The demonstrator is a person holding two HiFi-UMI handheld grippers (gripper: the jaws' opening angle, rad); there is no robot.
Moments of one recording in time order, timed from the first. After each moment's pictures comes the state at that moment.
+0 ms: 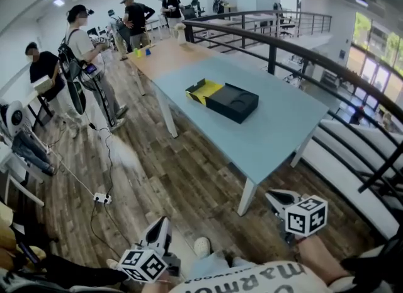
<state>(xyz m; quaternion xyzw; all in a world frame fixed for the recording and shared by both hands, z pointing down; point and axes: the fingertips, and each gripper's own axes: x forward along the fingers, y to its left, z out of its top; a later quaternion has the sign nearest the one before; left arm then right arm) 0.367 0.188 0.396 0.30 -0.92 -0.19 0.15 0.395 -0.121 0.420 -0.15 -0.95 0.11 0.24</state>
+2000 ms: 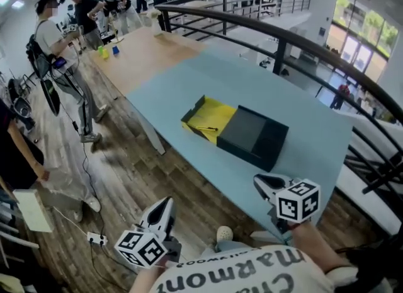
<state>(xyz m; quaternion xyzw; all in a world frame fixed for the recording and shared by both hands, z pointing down) -0.091 0.114 0.390 0.43 -0.86 -0.19 0.19 -0.032 -0.128 0.421 -0.10 -0.95 0.13 0.26</state>
